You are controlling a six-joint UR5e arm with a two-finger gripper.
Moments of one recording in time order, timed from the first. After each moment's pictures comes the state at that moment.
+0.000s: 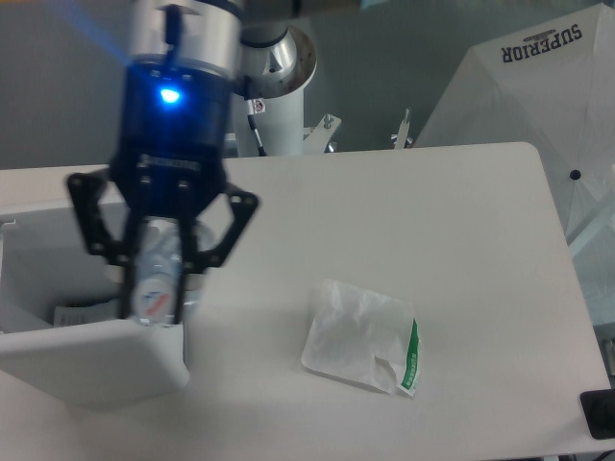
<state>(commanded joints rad) 2.14 -1.87 -1.16 -0.68 1.25 -0.02</state>
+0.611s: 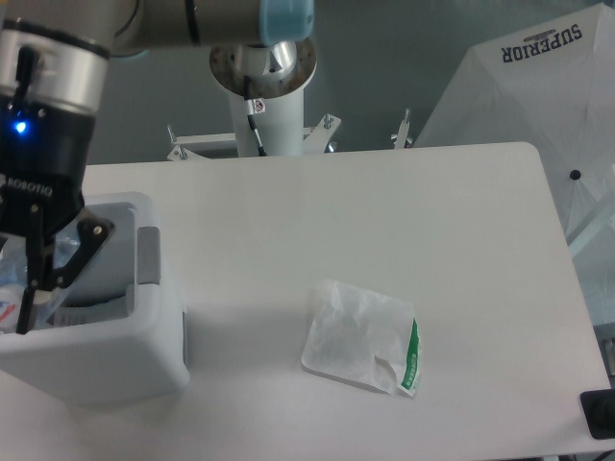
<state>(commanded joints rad) 2.06 -1.90 -1.24 -0.68 1.25 -0.04</state>
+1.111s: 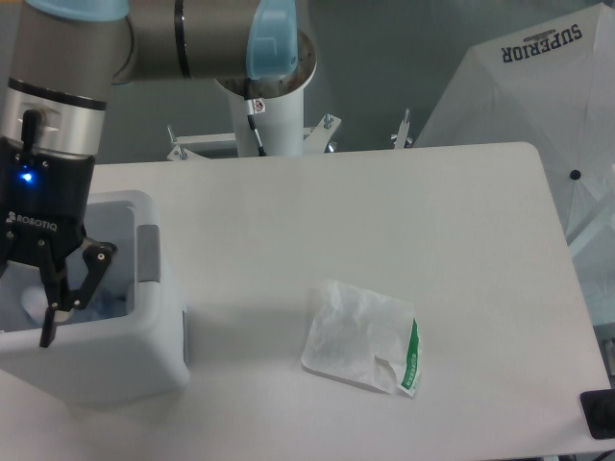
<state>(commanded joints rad) 2.09 -1.86 -1.37 -0.68 1.25 -0.03</state>
